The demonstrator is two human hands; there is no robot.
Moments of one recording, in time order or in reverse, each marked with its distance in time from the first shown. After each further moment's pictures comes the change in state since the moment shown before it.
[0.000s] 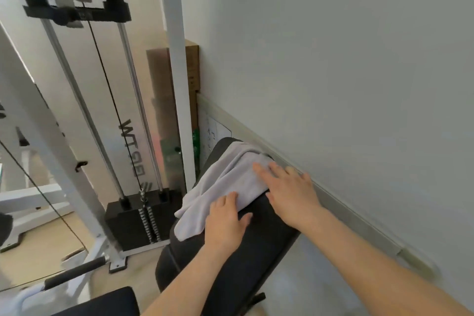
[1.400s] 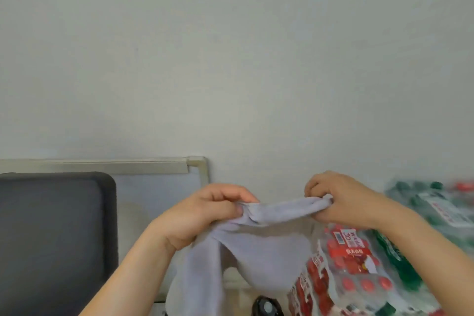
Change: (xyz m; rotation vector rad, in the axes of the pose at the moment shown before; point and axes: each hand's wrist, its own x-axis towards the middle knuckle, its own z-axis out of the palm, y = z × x) left_hand -0.215 0.227 -0.036 -0.760 -1.607 0.603; right_hand -0.484 0.085 -0.080 0.413 -0.083 0.813
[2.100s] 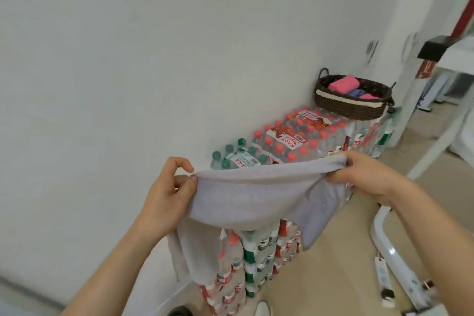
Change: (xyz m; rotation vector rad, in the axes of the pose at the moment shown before) left_hand 0.239 -0.044 0.287 0.486 0.152 0.261; right_hand -0.345 0.295 -0.034 0.827 0.568 0.839
